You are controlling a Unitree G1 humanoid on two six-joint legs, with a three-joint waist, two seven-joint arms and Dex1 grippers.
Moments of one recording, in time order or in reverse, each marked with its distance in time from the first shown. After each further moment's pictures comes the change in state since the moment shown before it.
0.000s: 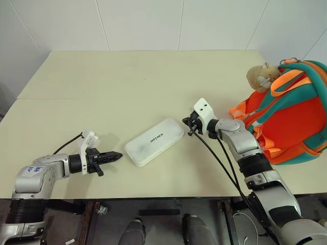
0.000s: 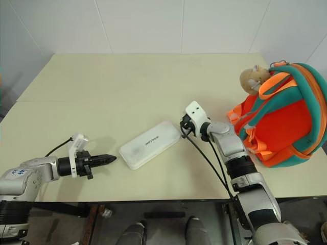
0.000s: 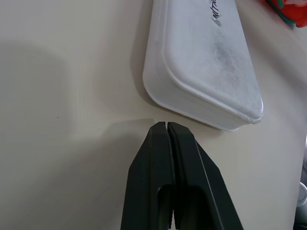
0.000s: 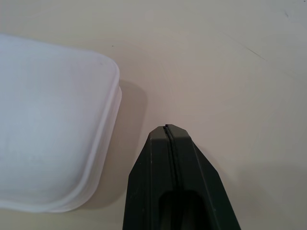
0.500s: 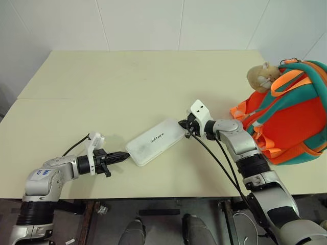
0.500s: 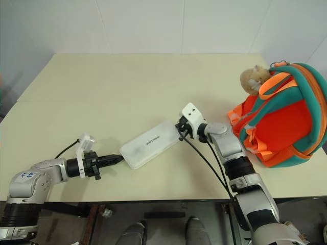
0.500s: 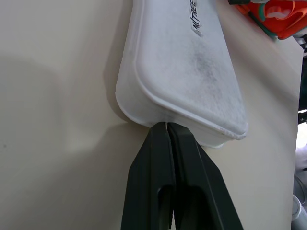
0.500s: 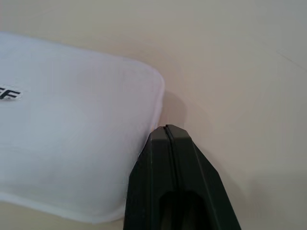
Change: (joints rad) left arm 0.003 -0.076 -0.010 -0.013 -0.006 -0.046 0.026; right arm 0.023 -0.004 0.004 -0.071 -0.001 0.048 0.087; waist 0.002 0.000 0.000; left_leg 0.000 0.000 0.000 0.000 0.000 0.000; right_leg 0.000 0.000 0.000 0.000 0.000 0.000
